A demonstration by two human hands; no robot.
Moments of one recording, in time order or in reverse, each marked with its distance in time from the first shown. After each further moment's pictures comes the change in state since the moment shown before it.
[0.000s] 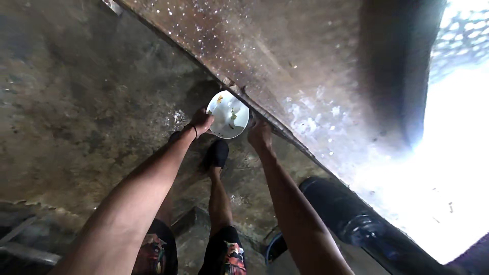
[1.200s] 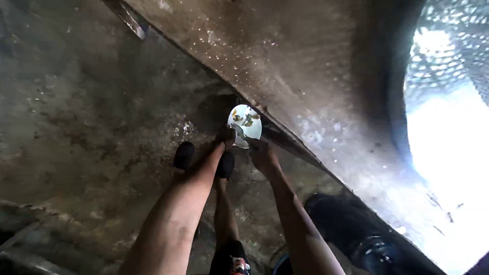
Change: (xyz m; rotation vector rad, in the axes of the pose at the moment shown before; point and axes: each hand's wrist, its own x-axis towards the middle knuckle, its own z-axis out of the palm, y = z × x) left_hand 0.055 -0.036 0.046 0.278 0.017 0.119; right_hand -0.036 0.011 0.001 0.210 -0.103 -0.231
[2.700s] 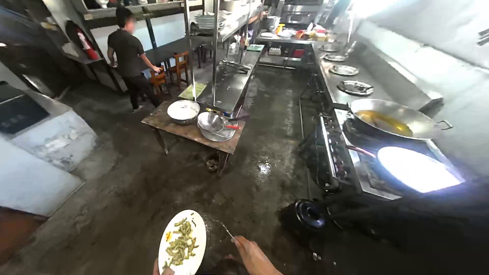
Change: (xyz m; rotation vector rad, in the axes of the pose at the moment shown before) left_hand -0.931 -0.312 0.250 -0.841 0.700 0.344; right_hand -0.909 0.217 0.046 0.062 0.020 -0.357
